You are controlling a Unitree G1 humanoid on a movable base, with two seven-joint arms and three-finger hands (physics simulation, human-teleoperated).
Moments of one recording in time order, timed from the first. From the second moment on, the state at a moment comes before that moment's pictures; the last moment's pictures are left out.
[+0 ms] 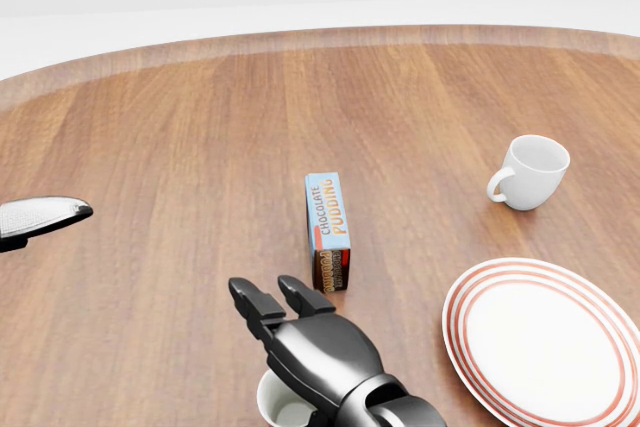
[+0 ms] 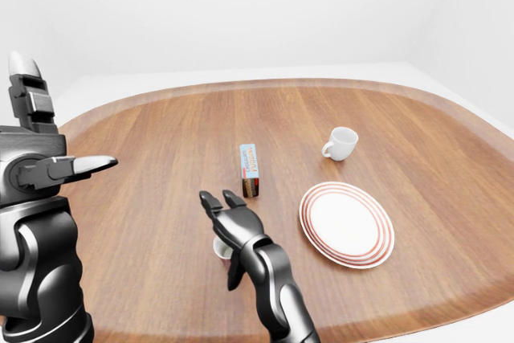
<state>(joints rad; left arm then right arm) -0.23 0.14 0.23 -0.65 -0.39 0.09 0.16 0.01 0.06 0.41 -0.20 -1.12 0.09 0.54</state>
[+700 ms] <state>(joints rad) -0.23 0.13 0.22 -0.66 -0.39 0.09 0.16 -0.03 0.08 0.38 -0.06 -1.14 0.09 0.51</state>
